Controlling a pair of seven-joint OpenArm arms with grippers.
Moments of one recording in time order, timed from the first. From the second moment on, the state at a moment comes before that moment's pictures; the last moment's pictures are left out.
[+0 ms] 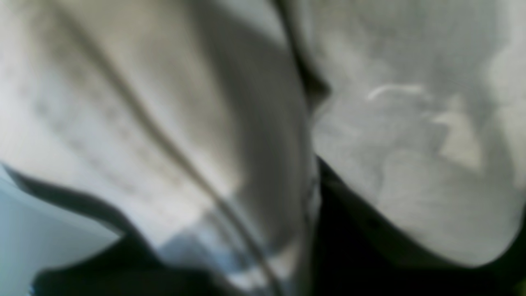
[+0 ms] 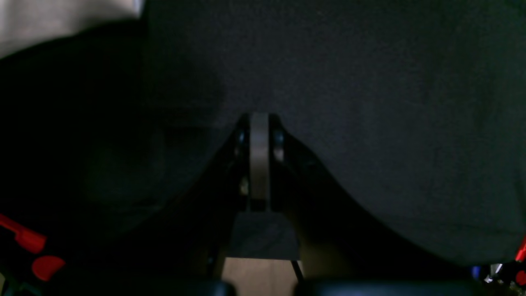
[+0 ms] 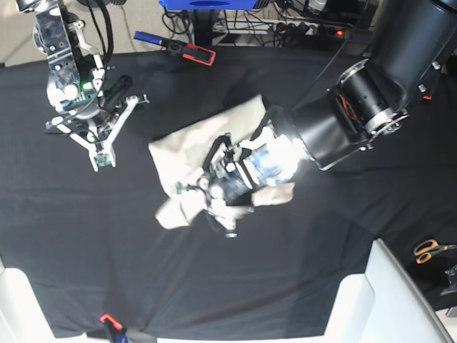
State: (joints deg) left arm -34.5 -7.6 67.9 61.0 -0.6 -28.8 57.5; right arm -14.3 14.0 -13.2 100.3 0.0 -5.0 -56.7
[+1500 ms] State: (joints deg) left arm -31.9 -4.2 71.6 58.4 17.9 -34.2 53.0; right arm -13.5 12.5 -13.0 96.2 0.0 -5.2 -56.5
